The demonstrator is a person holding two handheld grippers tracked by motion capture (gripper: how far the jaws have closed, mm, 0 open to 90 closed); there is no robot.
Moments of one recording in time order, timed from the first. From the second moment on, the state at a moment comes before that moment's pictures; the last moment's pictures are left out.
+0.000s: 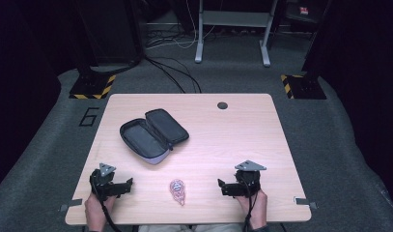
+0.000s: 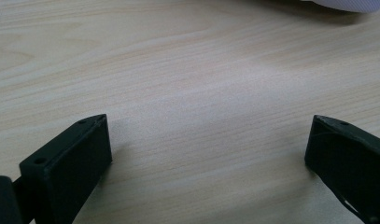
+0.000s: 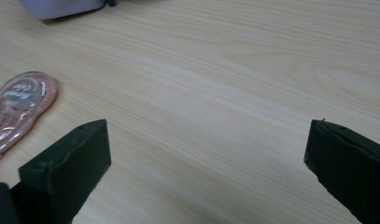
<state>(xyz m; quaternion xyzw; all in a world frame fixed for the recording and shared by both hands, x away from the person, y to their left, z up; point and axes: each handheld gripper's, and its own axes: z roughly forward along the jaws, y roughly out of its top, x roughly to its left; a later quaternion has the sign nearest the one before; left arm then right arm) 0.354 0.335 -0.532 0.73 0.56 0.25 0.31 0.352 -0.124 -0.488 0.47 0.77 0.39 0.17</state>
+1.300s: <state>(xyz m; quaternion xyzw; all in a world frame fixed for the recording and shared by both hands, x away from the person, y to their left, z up) 0.353 0.335 -0.532 0.73 0.56 0.25 0.31 0.338 0.026 -0.520 0.36 0.85 0.38 0.10</state>
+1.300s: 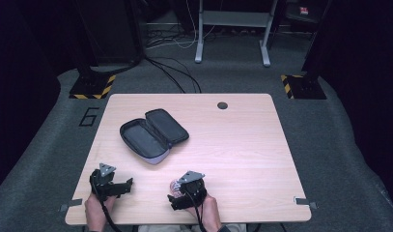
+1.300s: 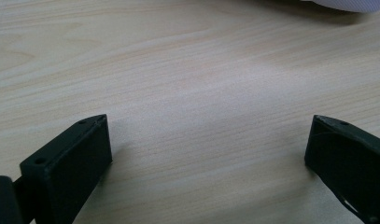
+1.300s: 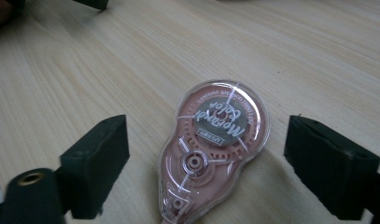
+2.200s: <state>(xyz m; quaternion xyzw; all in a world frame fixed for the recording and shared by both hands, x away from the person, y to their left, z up) 0.353 0.335 -0.532 0.73 0.56 0.25 0.31 0.341 0.021 -0.524 0.34 0.85 0.38 0.14</state>
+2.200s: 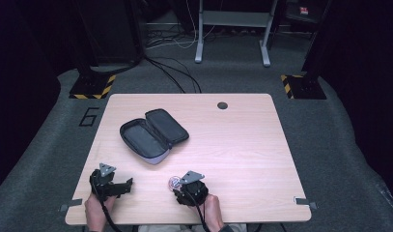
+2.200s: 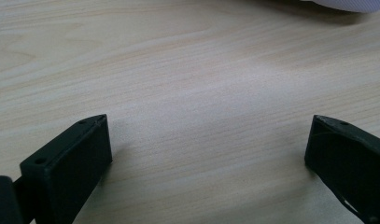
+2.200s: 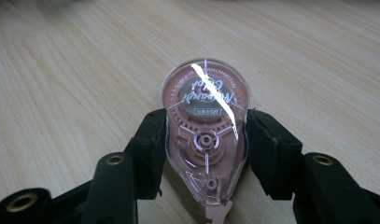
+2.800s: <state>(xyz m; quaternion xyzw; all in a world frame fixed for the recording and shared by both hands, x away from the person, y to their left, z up) 0.353 0.335 -0.532 0.72 0.56 0.25 0.31 0.342 -0.006 -0.506 0.34 0.83 0.40 0.17</state>
